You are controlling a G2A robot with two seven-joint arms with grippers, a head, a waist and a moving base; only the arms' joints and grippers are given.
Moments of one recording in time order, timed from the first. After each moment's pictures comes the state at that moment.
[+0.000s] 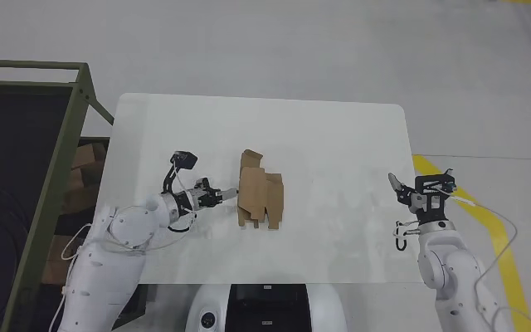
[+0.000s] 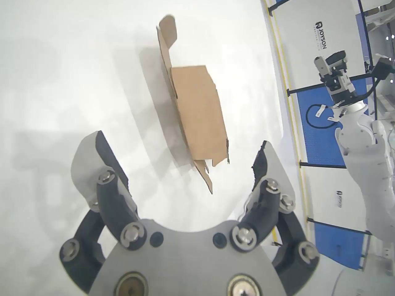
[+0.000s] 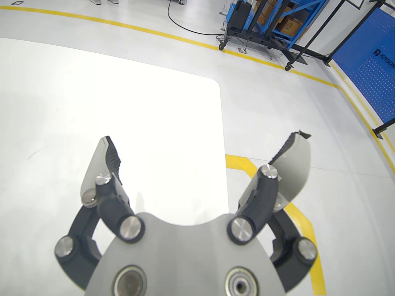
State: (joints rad) left arm 1.54 -1.12 -1.54 -1.85 0.45 -0.13 -0.98; right arm -1.73 -1.15 1.60 -1.80 -1.33 0.00 0.00
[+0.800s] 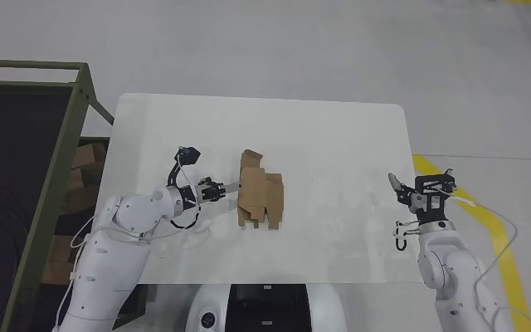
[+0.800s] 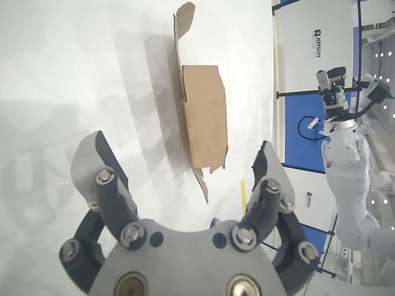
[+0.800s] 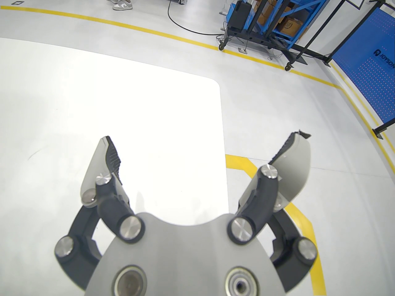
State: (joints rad) left arm 1.48 -1.12 -1.51 -1.79 0.40 -0.06 -0.99; right arm -1.73 -1.15 1.60 -1.80 -1.33 0.00 0.00
